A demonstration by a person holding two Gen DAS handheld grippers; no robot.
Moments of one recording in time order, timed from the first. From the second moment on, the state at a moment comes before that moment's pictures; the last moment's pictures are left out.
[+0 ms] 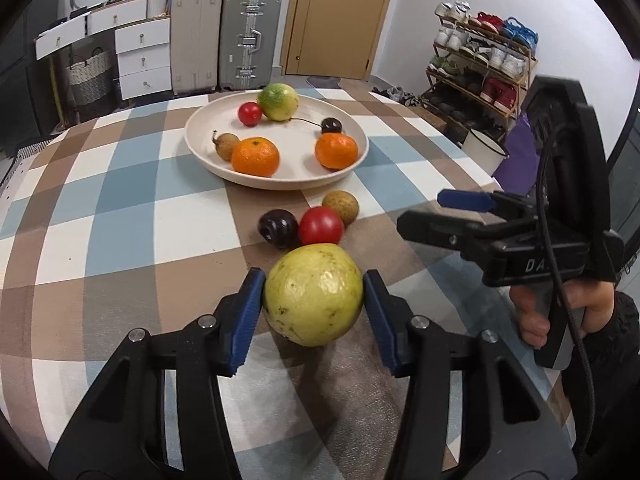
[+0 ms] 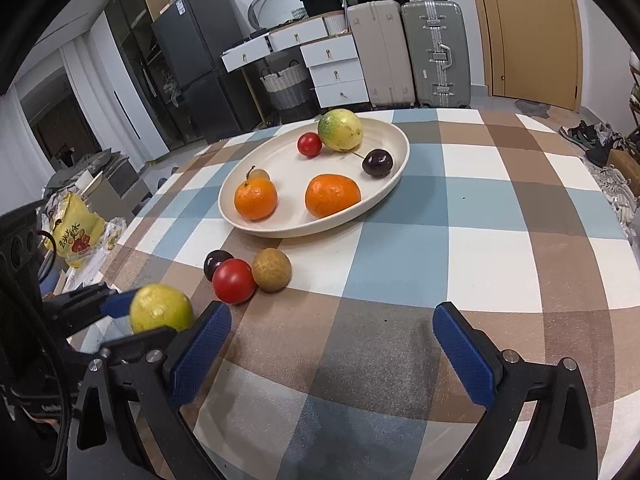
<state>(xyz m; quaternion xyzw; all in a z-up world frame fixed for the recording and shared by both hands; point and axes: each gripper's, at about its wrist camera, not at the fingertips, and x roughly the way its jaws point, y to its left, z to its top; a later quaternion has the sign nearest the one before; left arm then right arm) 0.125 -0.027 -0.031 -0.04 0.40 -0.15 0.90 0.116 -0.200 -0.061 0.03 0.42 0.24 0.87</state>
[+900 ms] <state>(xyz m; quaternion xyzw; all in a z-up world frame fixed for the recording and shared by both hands) 0.136 0.015 -0.034 -0.09 0.41 -0.09 0.91 0.152 -0.135 -0.068 -0.06 0.44 0.24 0.86</state>
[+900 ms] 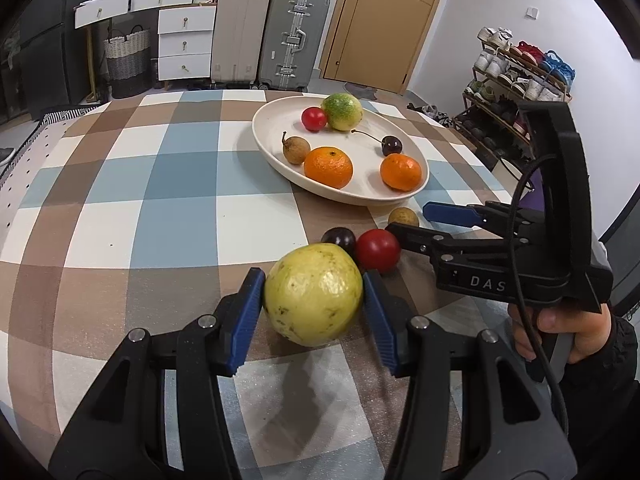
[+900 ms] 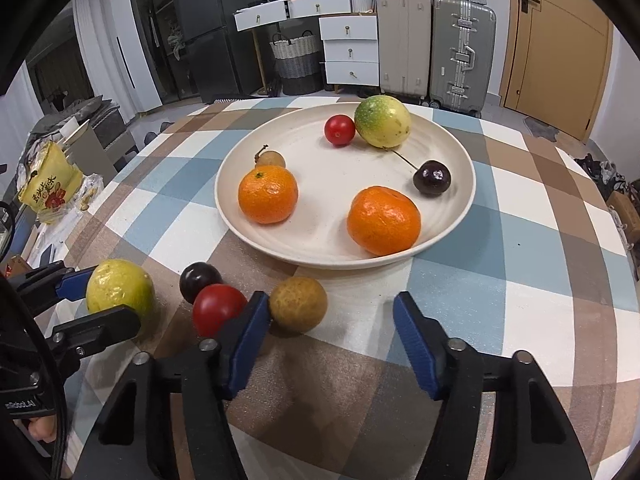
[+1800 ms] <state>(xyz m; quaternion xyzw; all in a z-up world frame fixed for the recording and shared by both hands) 0.137 0.011 -0.038 -0.08 0.41 -0.08 0.91 0.128 -0.151 -0.047 -0.03 0.38 0.29 0.88</state>
